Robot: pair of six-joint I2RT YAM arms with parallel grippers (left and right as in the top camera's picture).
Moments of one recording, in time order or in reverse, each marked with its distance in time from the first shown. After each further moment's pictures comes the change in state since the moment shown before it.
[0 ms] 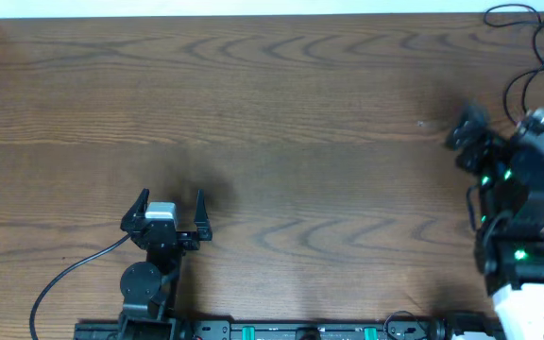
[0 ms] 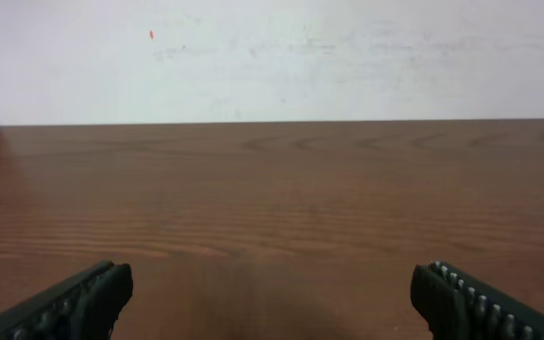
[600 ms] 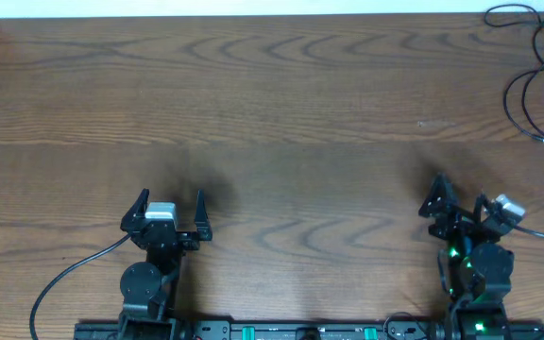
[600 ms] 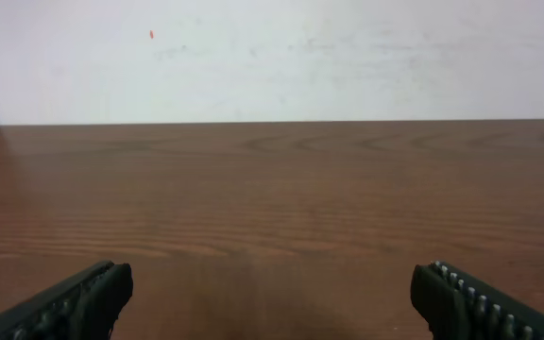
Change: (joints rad) left arm 0.000 0.000 0.000 0.000 0.000 0.000; right arm 0.054 -0.589 -0.619 0.098 -0.001 0.063
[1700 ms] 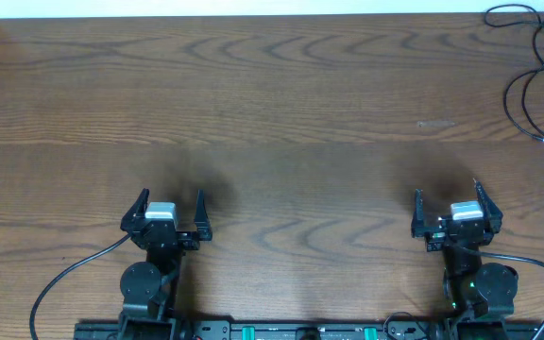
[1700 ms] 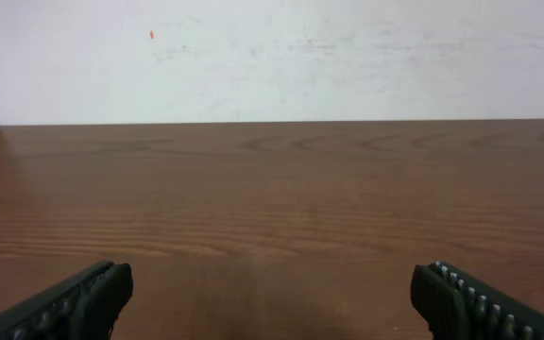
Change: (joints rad) left arm 0.000 0.000 0.000 0.000 0.000 0.000; right arm 0.005 -0.259 -0.018 -0.080 -0.185 -0.773
